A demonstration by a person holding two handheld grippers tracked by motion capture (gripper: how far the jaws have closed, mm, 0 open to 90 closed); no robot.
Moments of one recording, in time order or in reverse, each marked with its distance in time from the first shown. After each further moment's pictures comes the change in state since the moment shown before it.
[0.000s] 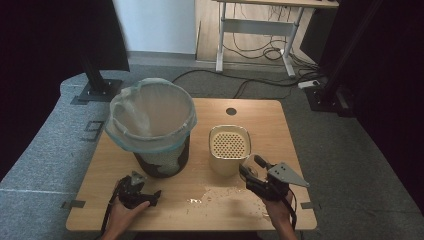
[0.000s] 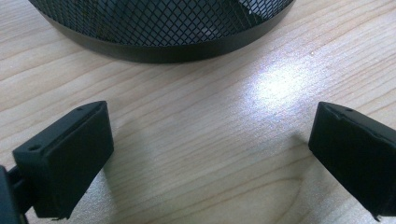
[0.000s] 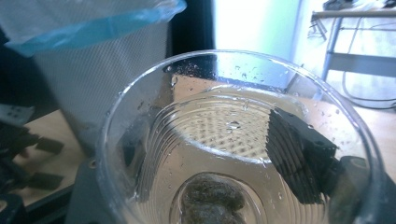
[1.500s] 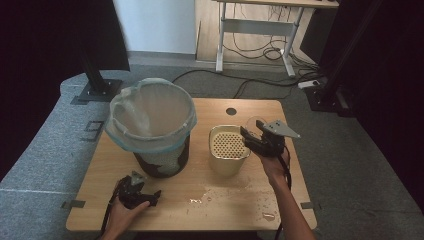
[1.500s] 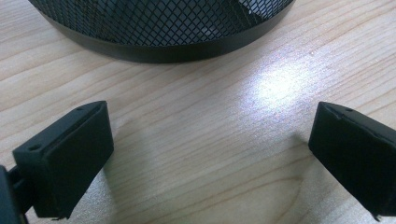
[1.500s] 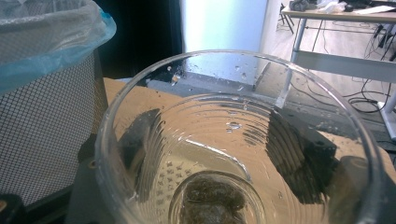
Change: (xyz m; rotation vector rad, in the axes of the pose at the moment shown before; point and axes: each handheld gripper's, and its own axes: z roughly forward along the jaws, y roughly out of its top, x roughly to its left) left arm 0.000 0.000 0.000 -0.001 -0.001 -0.002; right arm -0.043 0.062 0.075 0.060 -0.116 -0.026
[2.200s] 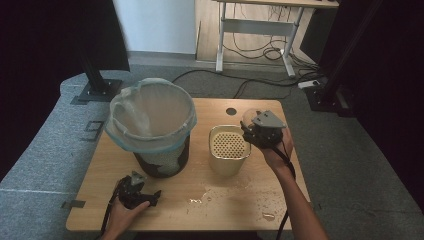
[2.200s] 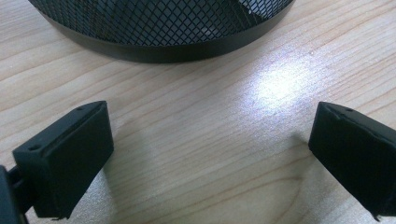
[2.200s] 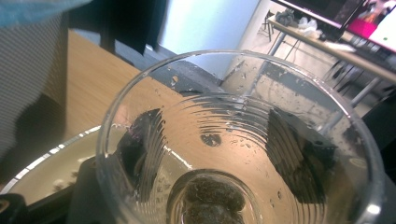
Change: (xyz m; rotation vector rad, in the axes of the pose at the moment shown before) left arm 0.000 0.000 0.000 -0.001 0.000 -0.001; right arm 0.007 0.028 0.013 0.096 -0.107 -0.341
